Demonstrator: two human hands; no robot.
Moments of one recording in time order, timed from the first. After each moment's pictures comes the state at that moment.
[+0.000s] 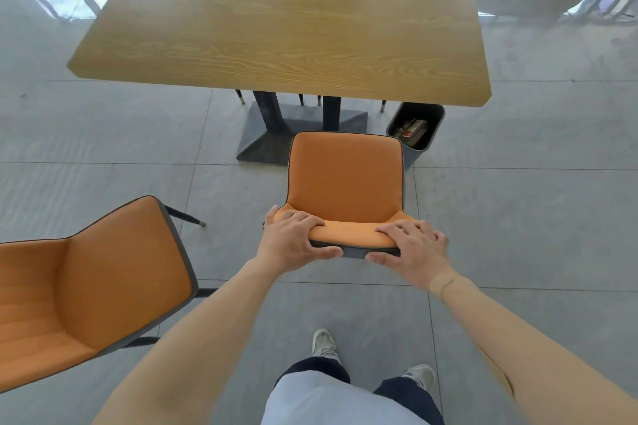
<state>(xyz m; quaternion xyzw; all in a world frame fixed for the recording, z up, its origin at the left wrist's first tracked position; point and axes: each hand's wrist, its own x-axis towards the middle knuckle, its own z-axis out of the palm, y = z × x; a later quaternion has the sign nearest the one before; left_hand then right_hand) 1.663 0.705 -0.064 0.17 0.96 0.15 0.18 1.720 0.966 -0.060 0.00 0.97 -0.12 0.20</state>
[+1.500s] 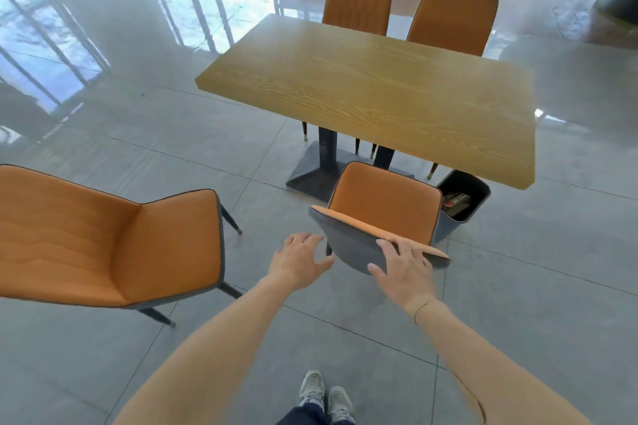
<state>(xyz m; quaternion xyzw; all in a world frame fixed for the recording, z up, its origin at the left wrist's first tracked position) 1.723 0.684 -0.023 -0.06 0.95 0.21 0.20 1.717 0.908 -0.016 -0.06 0.98 -0.11 0.14</state>
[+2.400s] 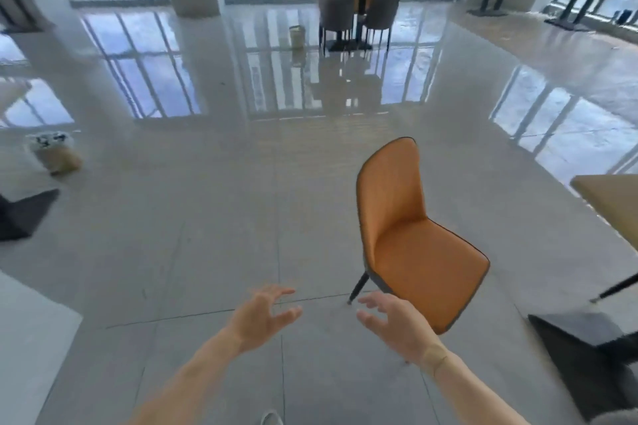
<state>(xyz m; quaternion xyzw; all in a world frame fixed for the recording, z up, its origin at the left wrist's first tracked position) 2.231 0.382 0.011 -0.50 0.77 0.39 -0.06 1.959 0.481 0.027 -0.58 0.73 -0.15 0.34</state>
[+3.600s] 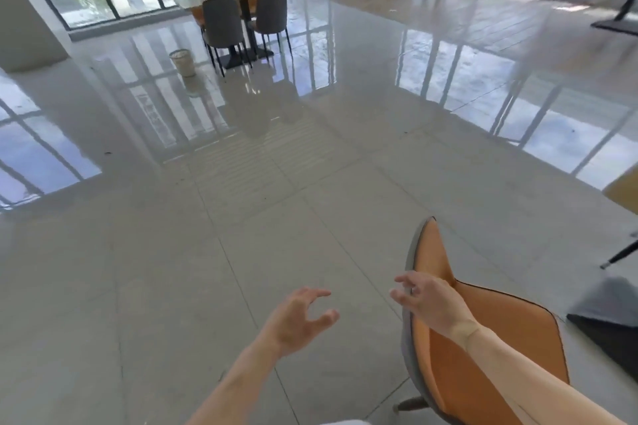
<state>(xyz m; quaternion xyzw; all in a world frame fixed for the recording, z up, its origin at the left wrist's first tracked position) 2.053 -0.157 0.019 -0.33 0.85 0.41 0.04 1.822 0.017 0.031 -0.41 0.84 -0.22 0.26</state>
